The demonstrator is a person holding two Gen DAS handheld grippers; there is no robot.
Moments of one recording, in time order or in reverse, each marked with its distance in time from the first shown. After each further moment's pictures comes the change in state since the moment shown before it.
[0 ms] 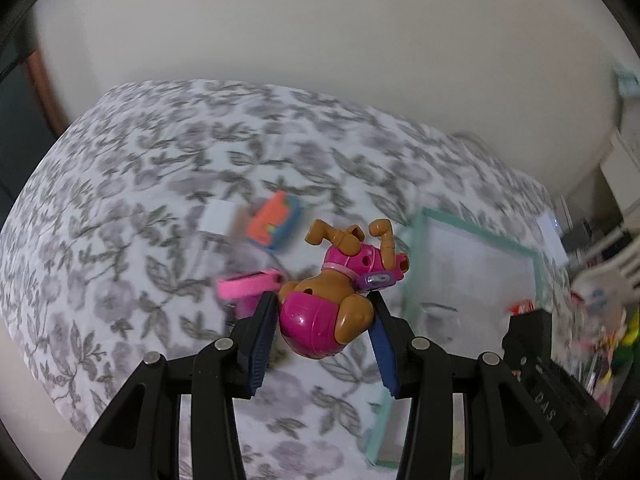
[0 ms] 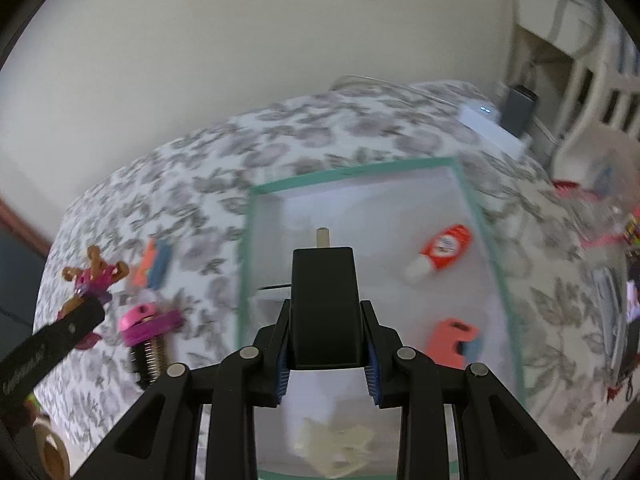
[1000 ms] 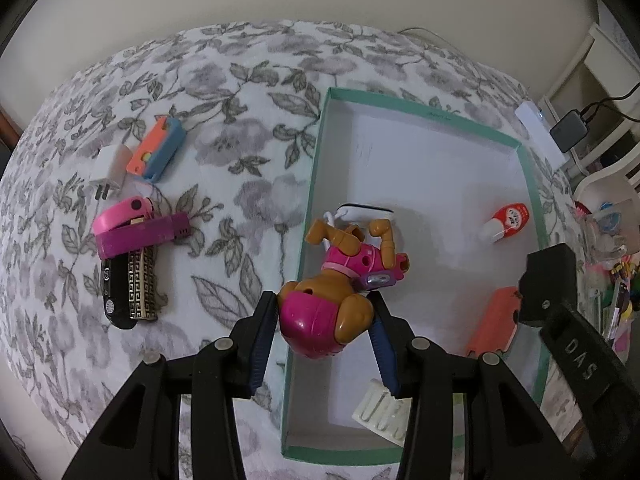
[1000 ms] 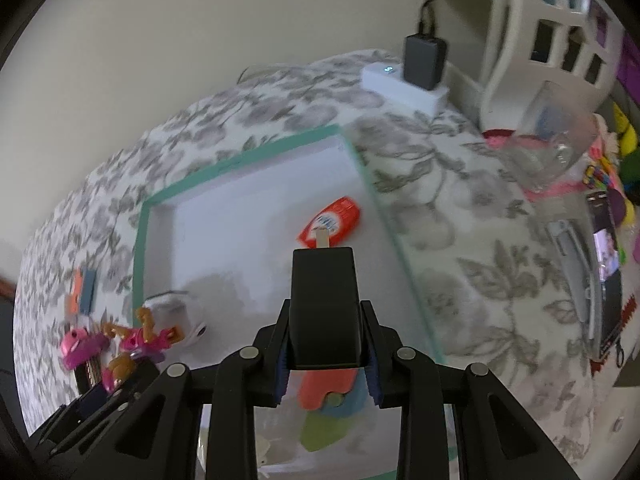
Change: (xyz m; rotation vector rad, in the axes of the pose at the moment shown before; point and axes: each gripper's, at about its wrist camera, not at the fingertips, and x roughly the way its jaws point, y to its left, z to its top) left arm 0.061 -0.087 -0.048 0.148 0.193 -0.015; right arm 0.023 -0.060 -0.010 0.114 0.039 -0.100
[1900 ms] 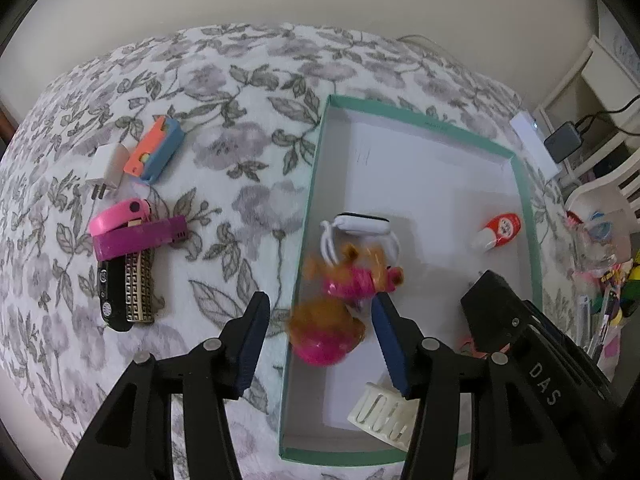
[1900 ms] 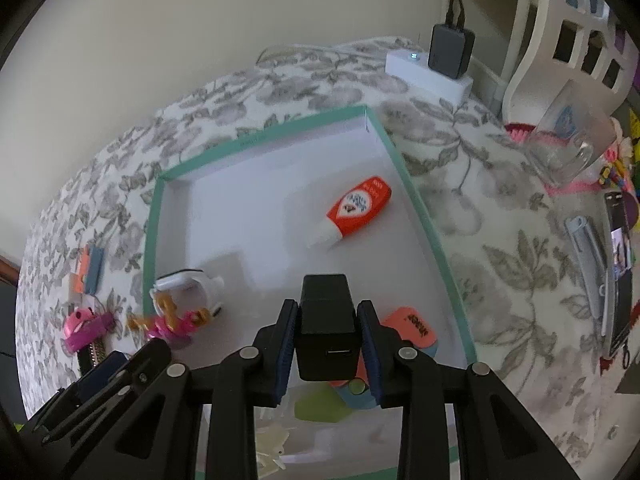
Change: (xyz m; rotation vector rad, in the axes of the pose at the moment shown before) left arm -0.005 0.005 0.003 -0.023 -0.013 -0.039; right arm -0.004 0.013 -0.003 -0.026 0.012 0.021
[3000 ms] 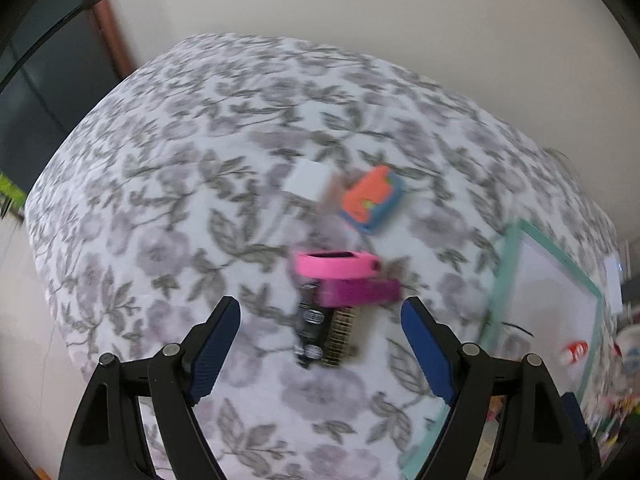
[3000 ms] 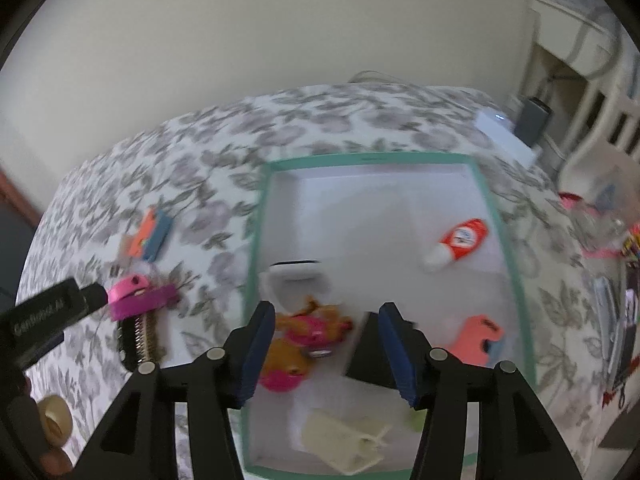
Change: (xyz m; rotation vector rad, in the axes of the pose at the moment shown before) left arm -0.042 0.142 0.016 -0.385 -0.098 0.244; right arm -0.017 0.099 -0.024 -0.249 -0.064 0.073
